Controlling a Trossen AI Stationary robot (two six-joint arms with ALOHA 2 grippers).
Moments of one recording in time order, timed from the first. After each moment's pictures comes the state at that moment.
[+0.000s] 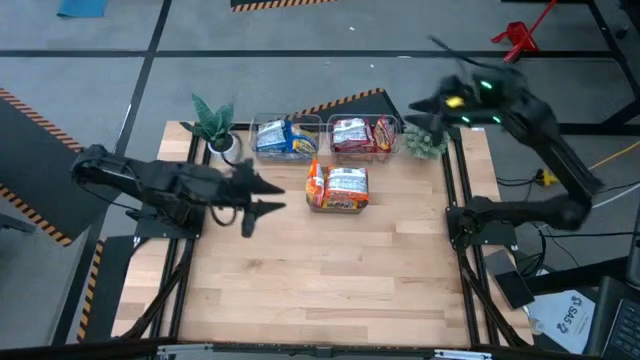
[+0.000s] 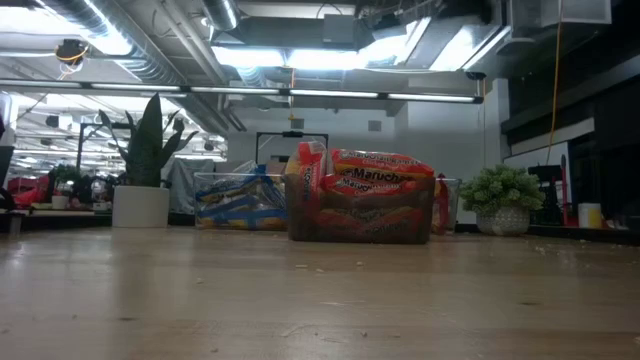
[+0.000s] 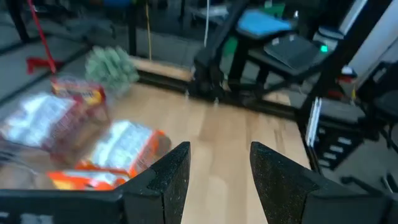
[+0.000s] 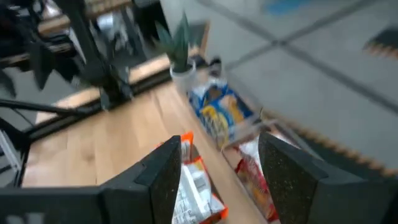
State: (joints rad) left arm -0.24 1.01 1.06 -0.36 -0.35 -0.33; right arm -0.74 1.10 1.51 -0.88 -0.41 0.01
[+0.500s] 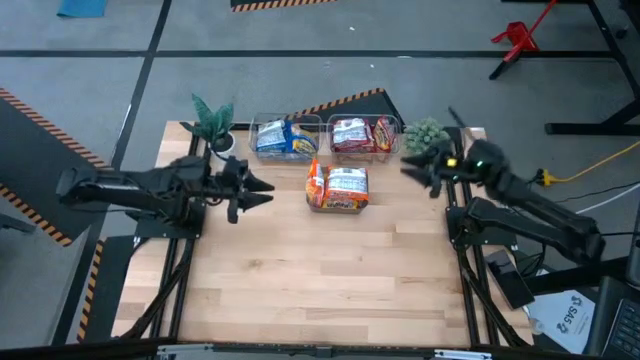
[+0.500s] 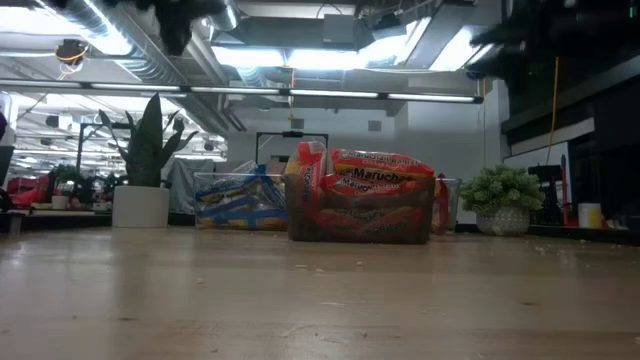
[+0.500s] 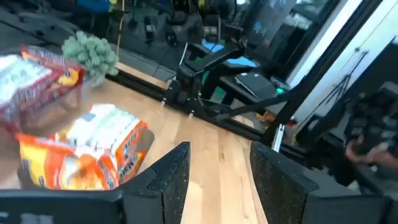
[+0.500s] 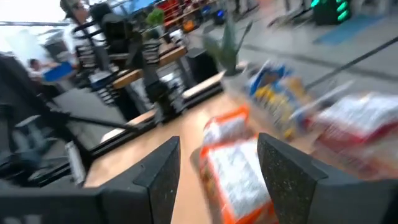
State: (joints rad) left arm 0.03 0.70 0.57 0.05 0.03 -0.44; right arm -0.61 0.49 0.46 -0.08 -0.47 0.36
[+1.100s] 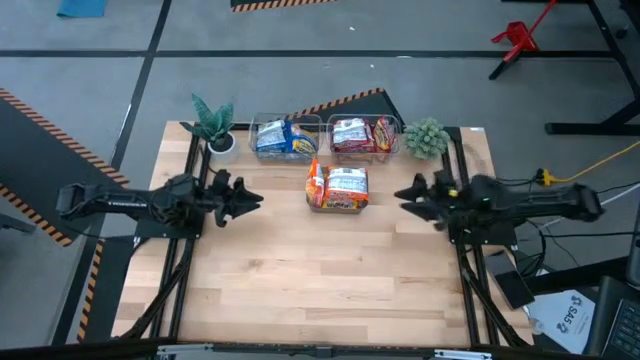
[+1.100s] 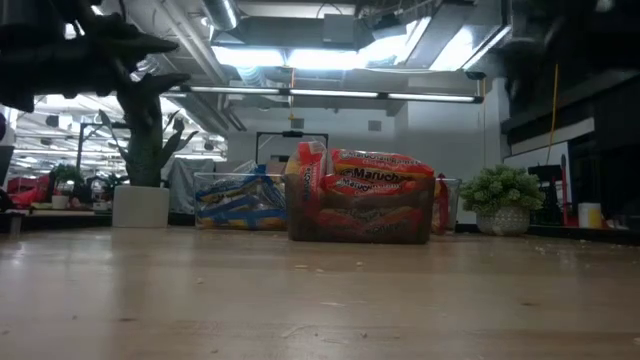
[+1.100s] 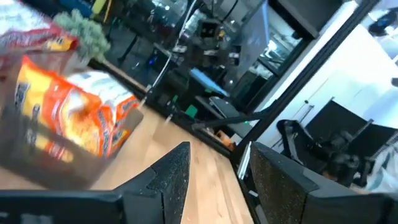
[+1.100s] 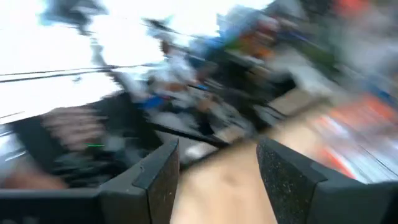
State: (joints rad) left arm 0.12 0.43 0.01 0.55 0.16 -0.69; right arm 0.00 0.44 0.18 0.44 -0.09 0.57
